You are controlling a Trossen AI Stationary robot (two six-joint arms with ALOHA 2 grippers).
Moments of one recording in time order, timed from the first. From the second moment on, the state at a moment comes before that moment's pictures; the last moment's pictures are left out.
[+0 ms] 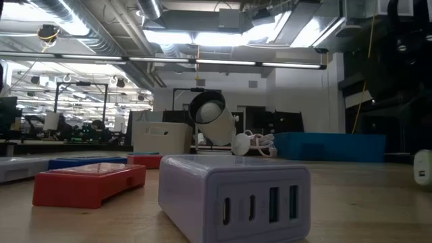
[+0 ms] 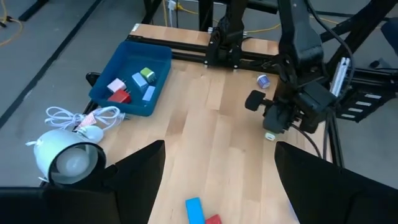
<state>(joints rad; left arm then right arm) -0.21 1.63 2.33 -1.36 -0.32 -0.28 0.65 1.77 0.97 -0.61 -0.05 1.01</state>
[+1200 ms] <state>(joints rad) -0.13 1.63 2.33 -1.36 -0.34 -0.23 -0.06 1.37 0.97 -0.74 0.27 0.89</state>
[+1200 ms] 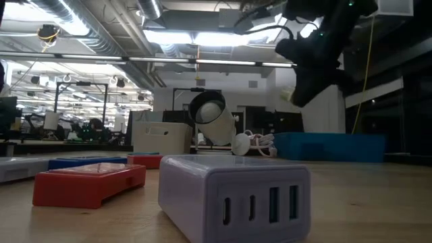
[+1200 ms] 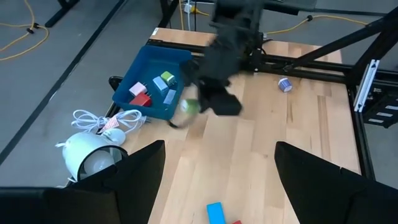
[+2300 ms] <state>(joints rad) -0.03 1.63 2.33 -1.36 -0.34 -0.29 -0.78 1.47 0.97 -0.52 -0.02 0.61</state>
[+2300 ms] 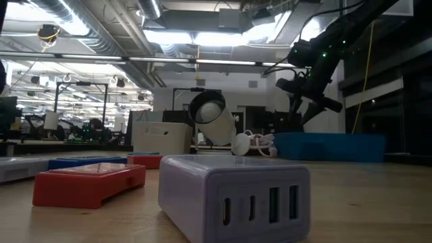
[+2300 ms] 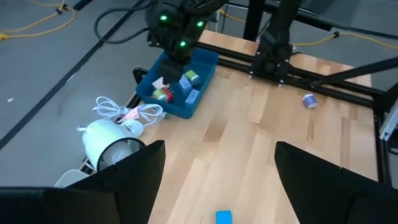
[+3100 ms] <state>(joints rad) 0.34 1.67 2.33 -1.28 -0.15 -0.05 -0.28 1.32 0.97 -1.21 -0.08 0.72</state>
